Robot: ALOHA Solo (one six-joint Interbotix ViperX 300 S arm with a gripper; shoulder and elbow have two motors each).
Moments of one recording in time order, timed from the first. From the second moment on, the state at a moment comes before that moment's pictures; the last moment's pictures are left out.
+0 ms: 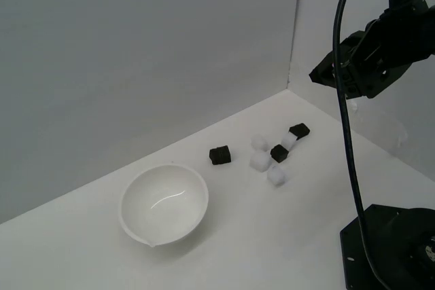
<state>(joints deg) 9.0 145.9 145.7 139.7 139.9 -15.0 49.2 23.1</state>
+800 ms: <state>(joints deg) 16.8 119.8 119.5 134.1 134.3 -11.0 46.6 25.1</state>
